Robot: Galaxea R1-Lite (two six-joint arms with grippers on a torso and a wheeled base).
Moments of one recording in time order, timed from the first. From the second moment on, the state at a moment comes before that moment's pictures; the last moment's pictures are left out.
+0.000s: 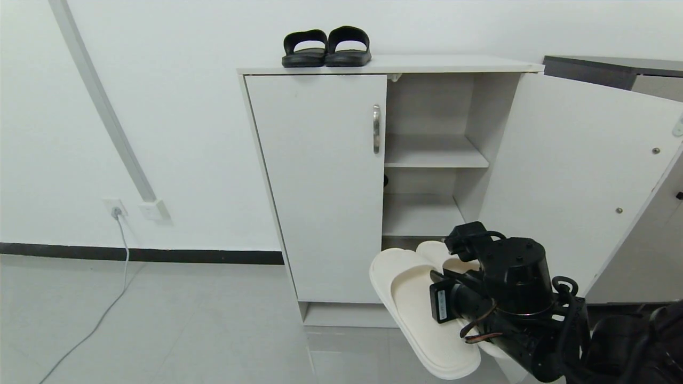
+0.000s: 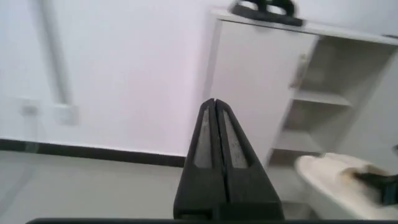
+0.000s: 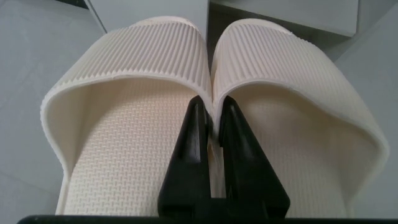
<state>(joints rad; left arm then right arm) -0.11 0.47 -0.64 0.07 0.14 -0.06 0.81 1.81 -0.66 -0.78 -0.45 0.19</state>
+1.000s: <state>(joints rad) 0.00 0.00 0.00 0.00 -0.04 0.05 0.83 1.83 -0.65 -0.78 -0.45 0.19</state>
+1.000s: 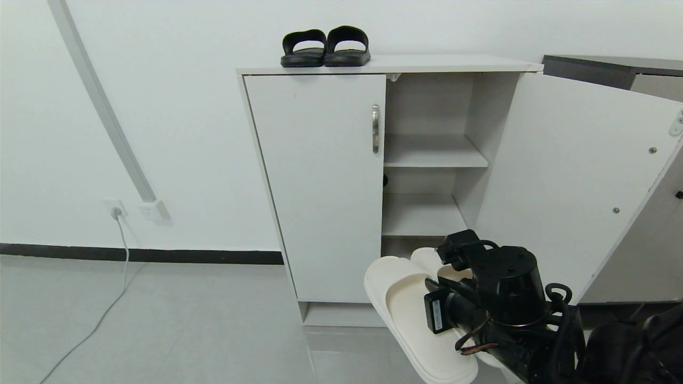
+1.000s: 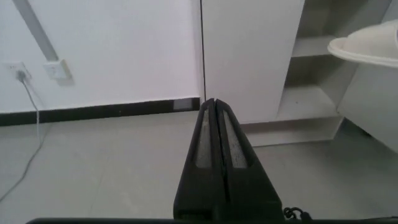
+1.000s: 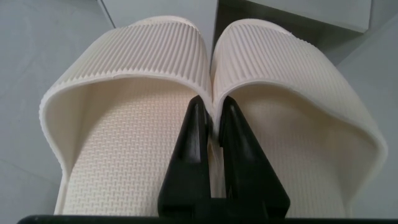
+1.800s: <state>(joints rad) 0.00 0.00 0.00 0.00 0.10 0.00 0.86 1.88 -0.71 -0.85 -0.61 0.21</state>
